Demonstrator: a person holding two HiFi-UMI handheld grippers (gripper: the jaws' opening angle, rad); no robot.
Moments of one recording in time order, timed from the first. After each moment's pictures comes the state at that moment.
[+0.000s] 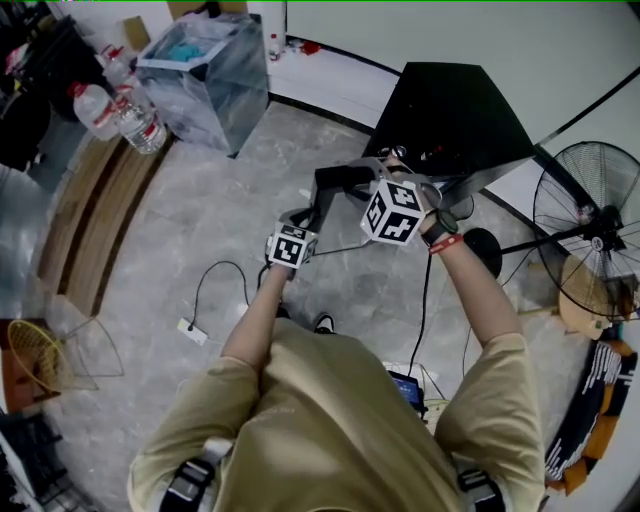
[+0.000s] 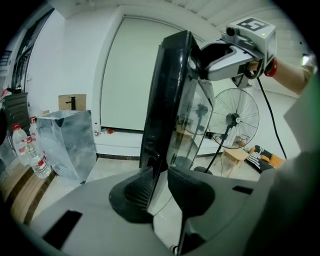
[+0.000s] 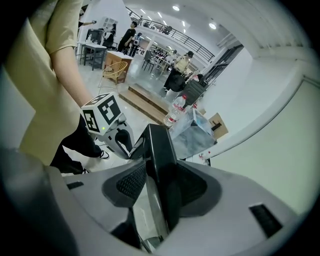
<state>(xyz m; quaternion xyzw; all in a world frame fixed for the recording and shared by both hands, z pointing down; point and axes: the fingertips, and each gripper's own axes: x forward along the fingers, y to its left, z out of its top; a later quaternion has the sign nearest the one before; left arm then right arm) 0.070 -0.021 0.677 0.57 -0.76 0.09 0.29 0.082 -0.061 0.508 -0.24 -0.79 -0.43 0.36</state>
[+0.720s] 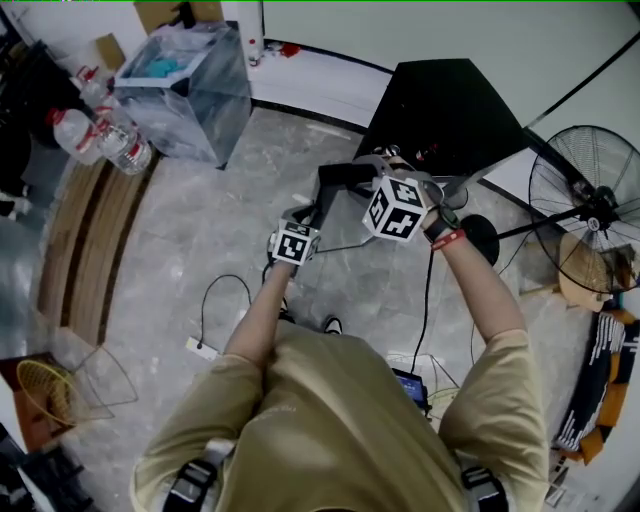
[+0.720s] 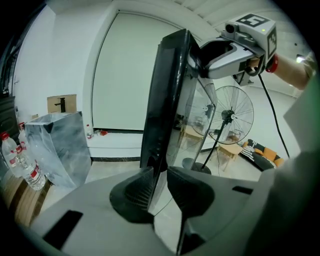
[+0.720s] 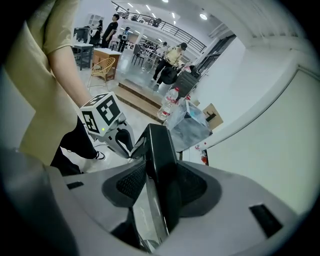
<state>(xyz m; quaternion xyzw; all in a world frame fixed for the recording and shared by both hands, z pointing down) 0.029 -0.042 0.679 0.61 -0.73 0.11 0.29 0.045 -0.081 0.510 -0.20 -0.80 -0.40 0.39</state>
